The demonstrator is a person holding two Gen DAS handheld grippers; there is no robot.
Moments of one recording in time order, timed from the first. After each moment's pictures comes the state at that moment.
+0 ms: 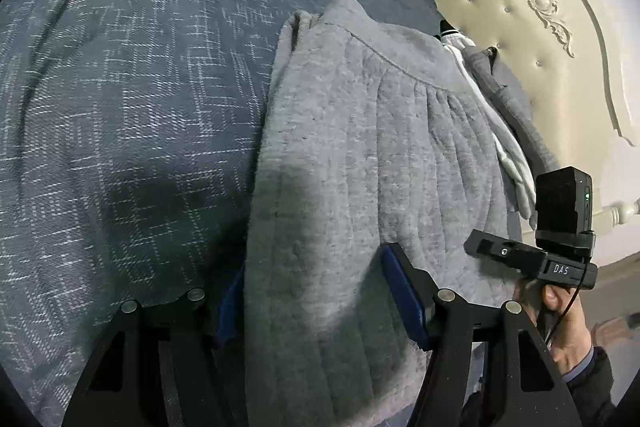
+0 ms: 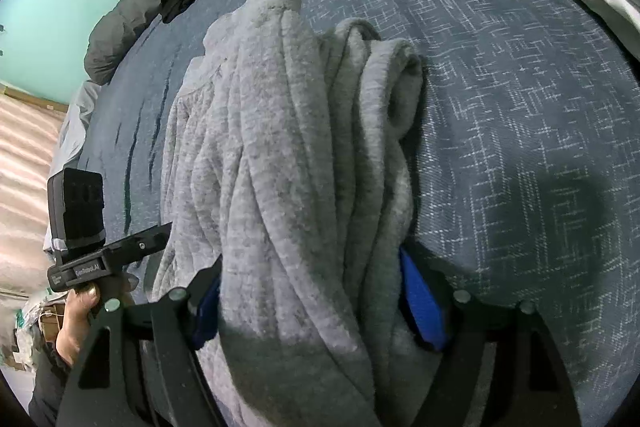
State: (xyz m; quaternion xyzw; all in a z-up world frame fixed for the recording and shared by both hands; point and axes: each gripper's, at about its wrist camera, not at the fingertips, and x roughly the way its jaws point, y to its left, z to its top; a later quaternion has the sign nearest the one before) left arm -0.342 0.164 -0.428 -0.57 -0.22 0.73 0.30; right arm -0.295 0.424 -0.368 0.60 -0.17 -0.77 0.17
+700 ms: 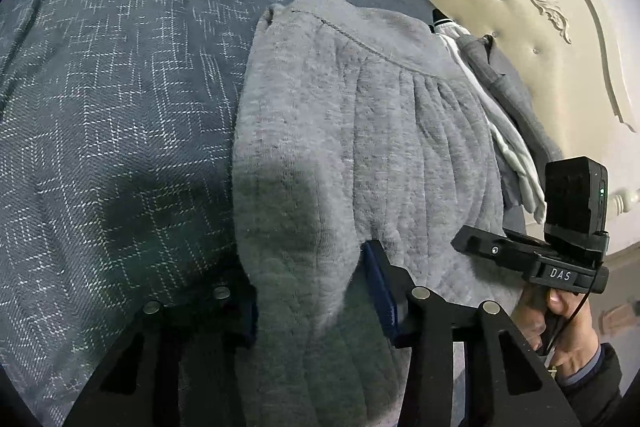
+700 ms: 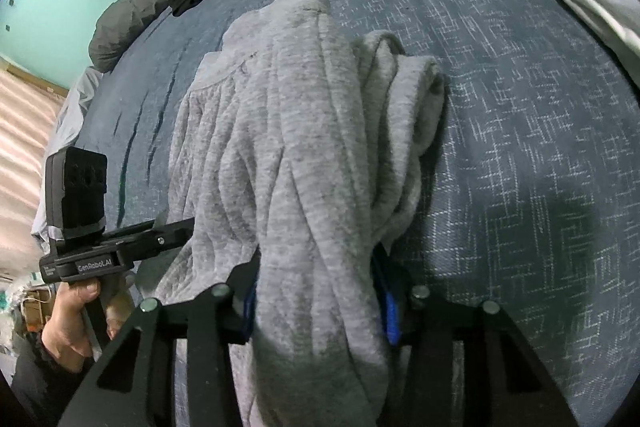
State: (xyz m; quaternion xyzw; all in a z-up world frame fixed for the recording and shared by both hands) left arm -0.339 0.165 -0.429 -0.57 -0.20 0.74 0.31; right arm -0.296 0.405 -0.367 0.58 -0.14 -0.78 0.17
